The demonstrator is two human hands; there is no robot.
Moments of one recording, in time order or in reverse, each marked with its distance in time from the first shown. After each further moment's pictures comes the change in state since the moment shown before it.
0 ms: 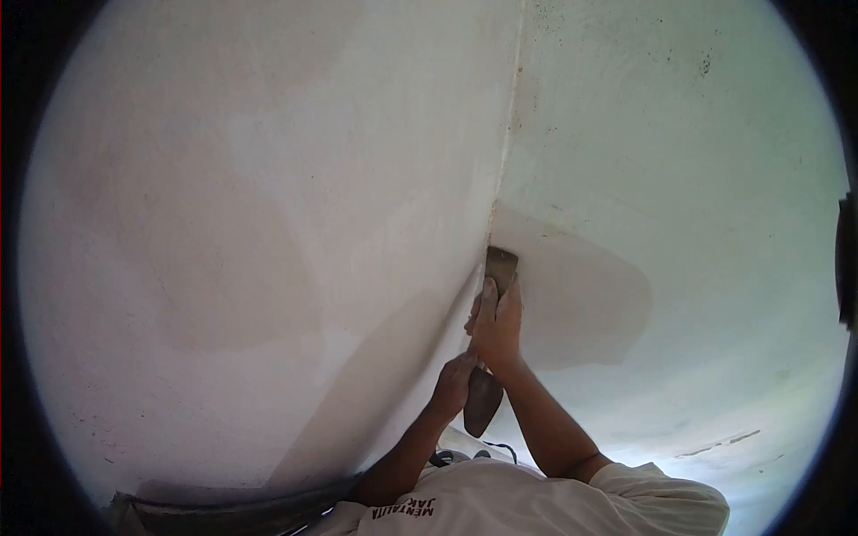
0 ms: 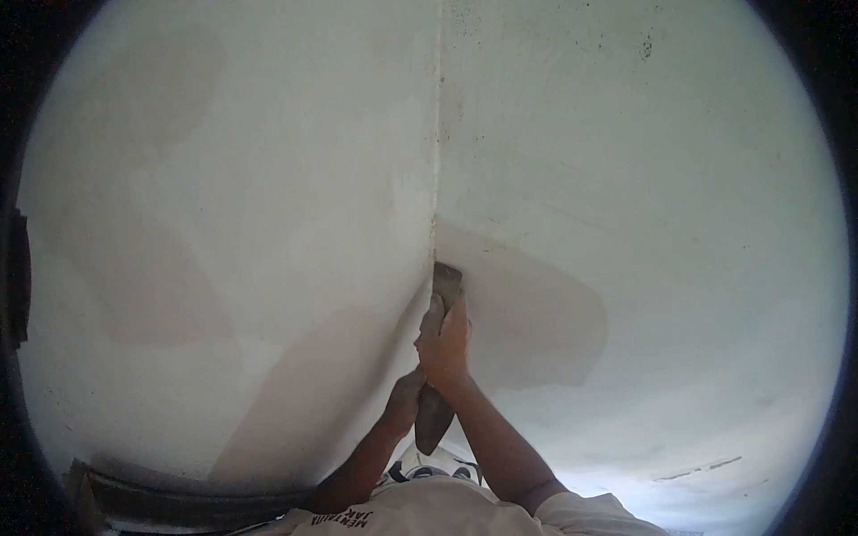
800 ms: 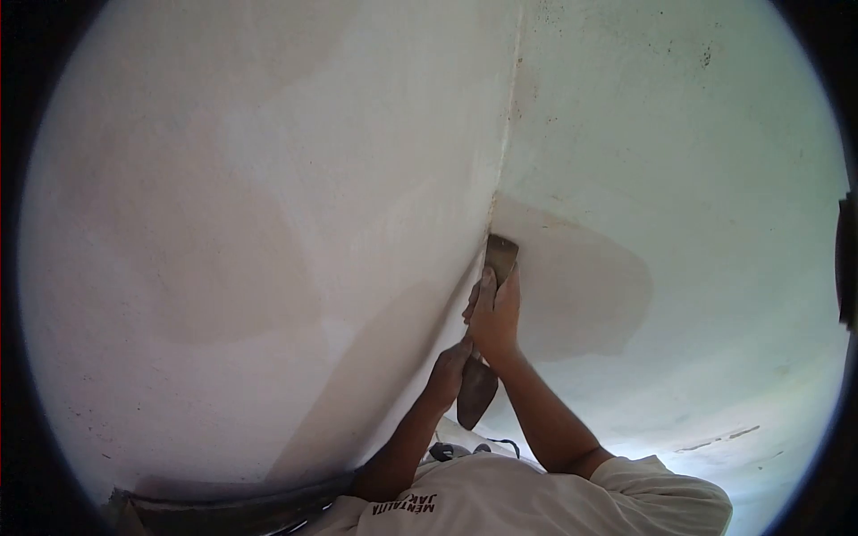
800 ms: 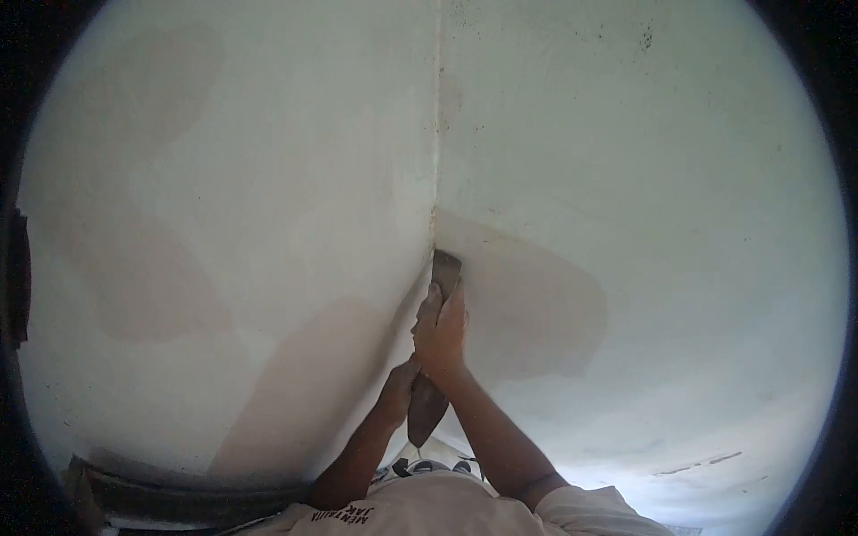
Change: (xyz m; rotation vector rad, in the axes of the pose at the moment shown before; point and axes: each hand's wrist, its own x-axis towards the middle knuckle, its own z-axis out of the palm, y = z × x) left_hand 0.002 0.000 -0.017 0.037 -0.055 -0.061; right_hand -0.001 -0.008 0.007 0.011 0.024 0.016
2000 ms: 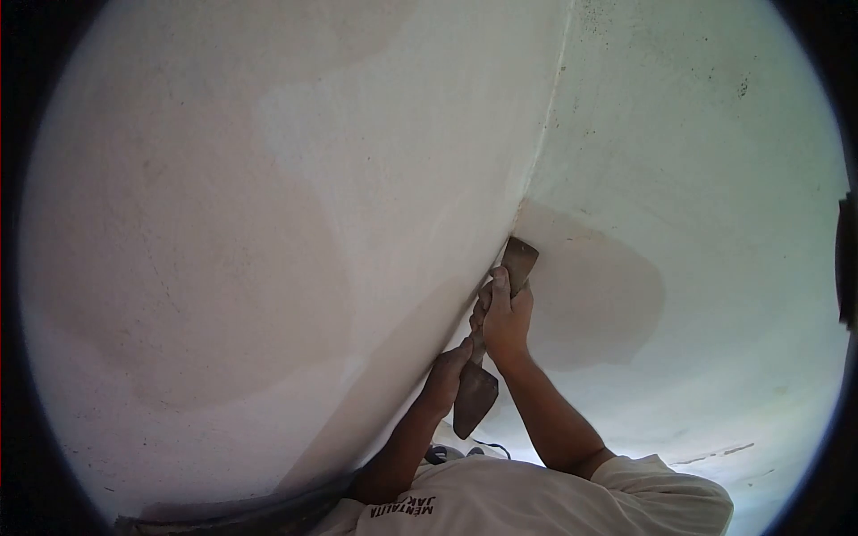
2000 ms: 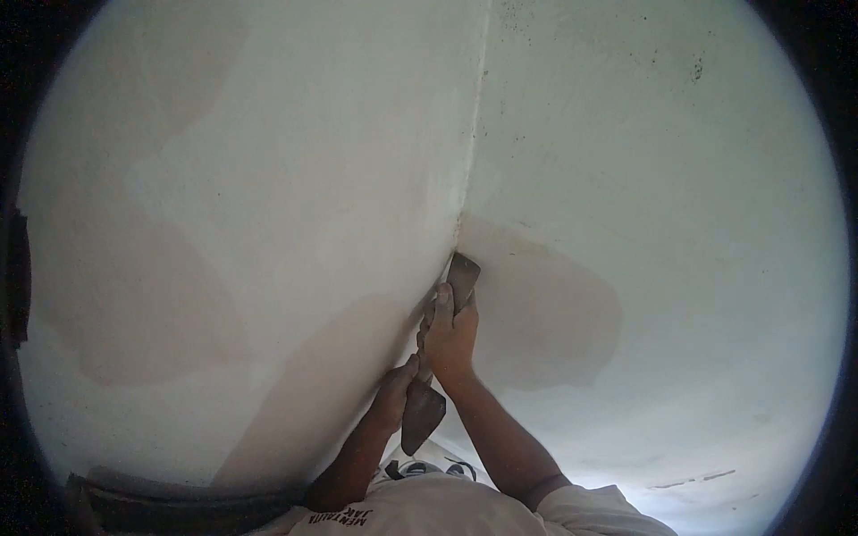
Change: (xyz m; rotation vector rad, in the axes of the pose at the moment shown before) left_hand -0.005 0.026 -0.003 -0.088 0.089 -0.095; right_hand 0.008 0.005 0.010 0.248 -0.028 0.186
